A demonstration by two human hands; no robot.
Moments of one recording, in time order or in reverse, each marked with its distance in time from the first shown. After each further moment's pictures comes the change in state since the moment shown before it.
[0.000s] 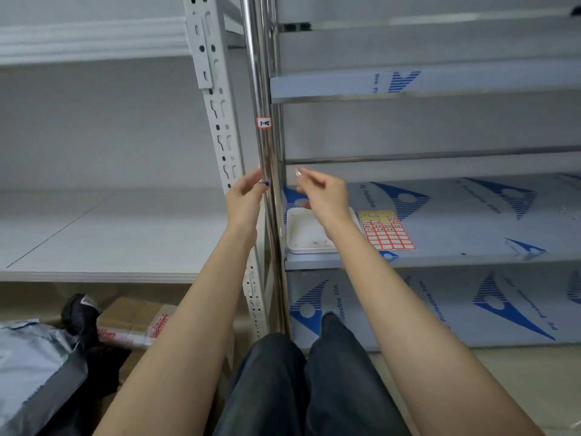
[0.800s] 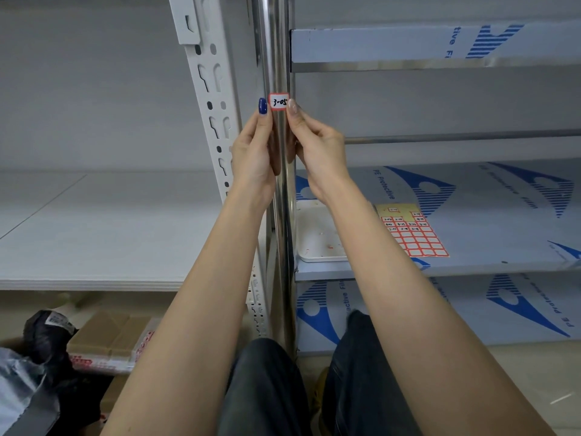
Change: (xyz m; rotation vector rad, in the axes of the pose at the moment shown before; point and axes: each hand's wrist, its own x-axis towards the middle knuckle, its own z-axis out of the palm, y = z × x) left_hand 0.098 0.008 0.026 -0.416 -0.155 0.030; right_hand 0.105 -0.003 0.063 0.326 -0.036 -0.014
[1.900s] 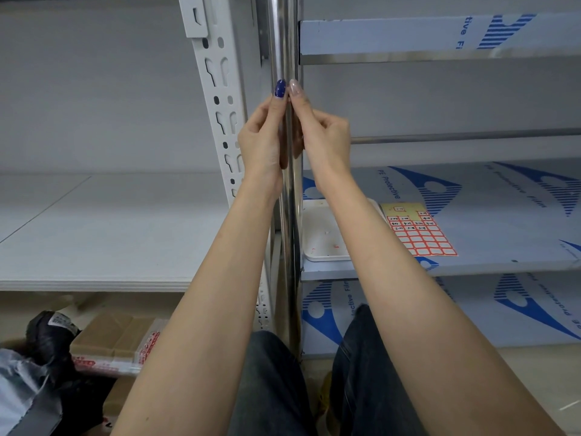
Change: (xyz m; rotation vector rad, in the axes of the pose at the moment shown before) left_hand -0.005 0.005 0.007 0.008 0.034 0.050; right_hand -0.007 -0.005 0.008 -0.158 0.062 -0.141
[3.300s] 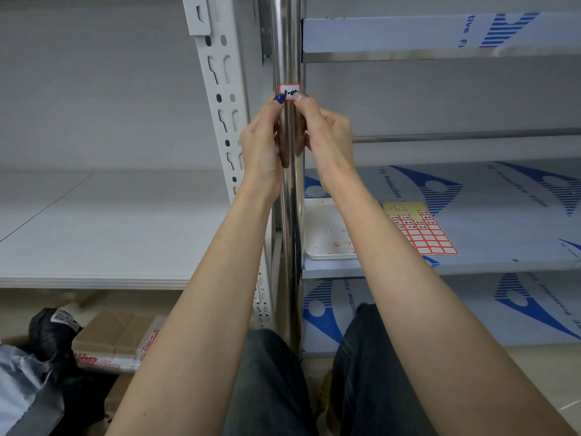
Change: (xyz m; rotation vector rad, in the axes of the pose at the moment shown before) left_hand -0.004 0.003 -0.001 0.007 -0.016 -0.019; right_hand 0.001 0.002 -0.001 -0.029 -0.025 -0.024
